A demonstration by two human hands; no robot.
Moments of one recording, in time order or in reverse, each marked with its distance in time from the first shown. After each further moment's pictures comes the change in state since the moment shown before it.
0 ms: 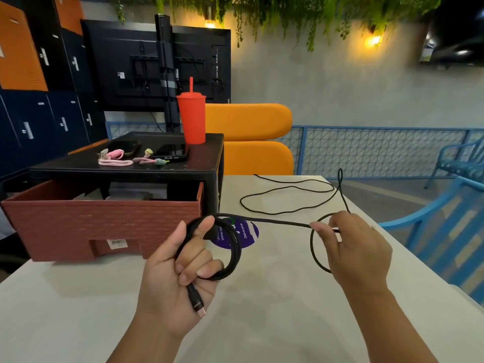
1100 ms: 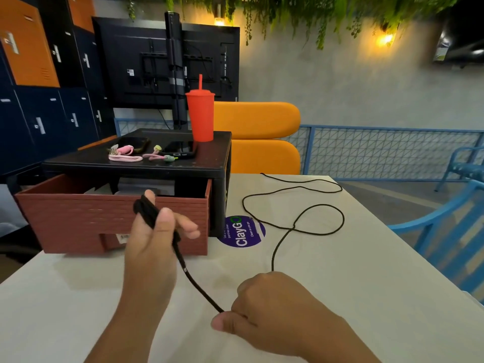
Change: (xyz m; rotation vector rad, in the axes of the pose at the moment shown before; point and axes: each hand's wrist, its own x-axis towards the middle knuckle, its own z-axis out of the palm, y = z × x) left_hand -0.002 0.016 0.041 1.181 0.791 0.659; right_hand -0.015 -0.108 -0.021 0.282 -1.187 -0.486
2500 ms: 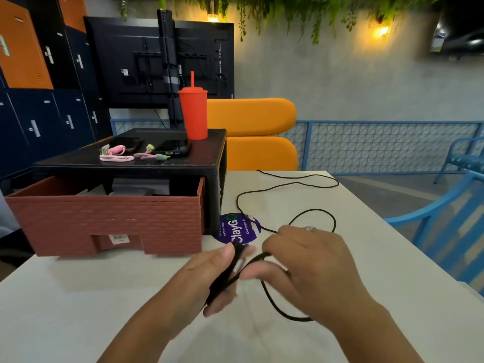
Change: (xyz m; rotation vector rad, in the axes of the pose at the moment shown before) left_hand -0.024 -0.005 0.010 0.077 -0.836 -0.450; right_hand -0.023 0.027 -0.023 -0.237 0.990 -0.119
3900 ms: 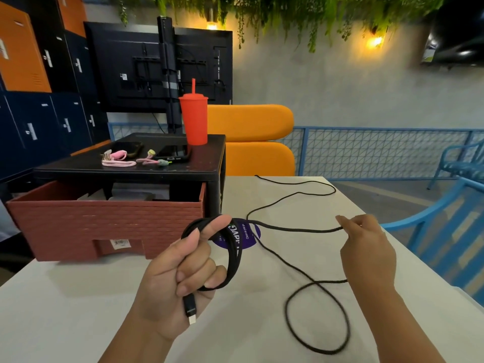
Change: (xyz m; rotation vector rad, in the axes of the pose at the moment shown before) left_hand 0.005 -0.013 -0.027 -1.072 -0.254 0.175; right_hand -0.048 0.085 0.011 -0.317 -0.227 0.978
